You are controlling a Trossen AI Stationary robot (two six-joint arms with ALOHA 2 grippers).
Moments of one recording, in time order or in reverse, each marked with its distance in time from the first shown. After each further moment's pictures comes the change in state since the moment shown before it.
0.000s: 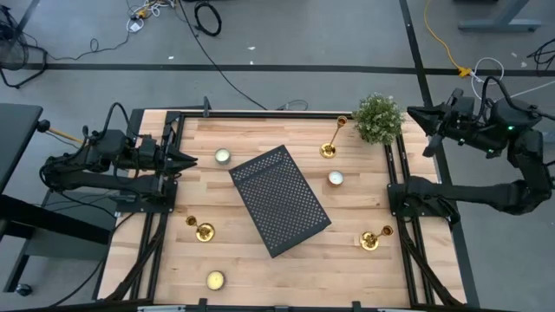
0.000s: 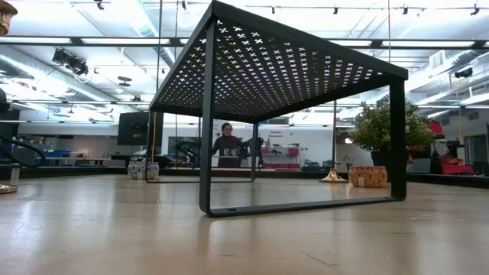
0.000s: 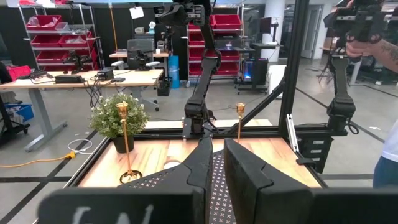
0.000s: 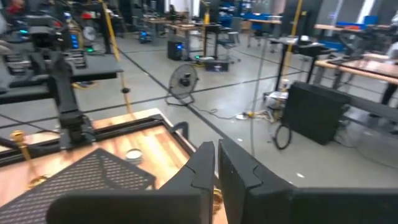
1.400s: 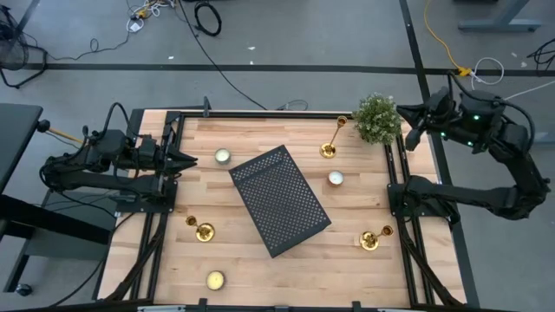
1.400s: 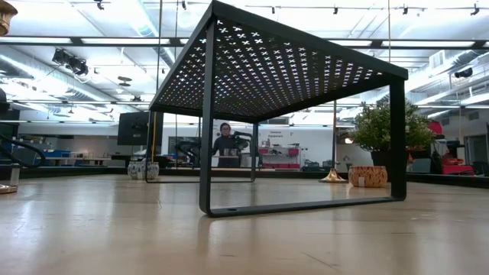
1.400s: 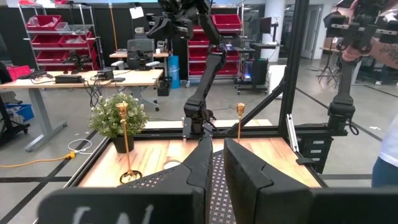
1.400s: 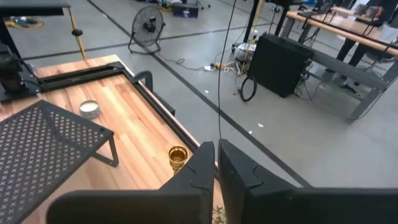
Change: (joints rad) left arm 0.000 0.000 0.000 0.000 0.000 0.000; right arm -0.160 0.109 0.000 -0.119 0.000 -0.062
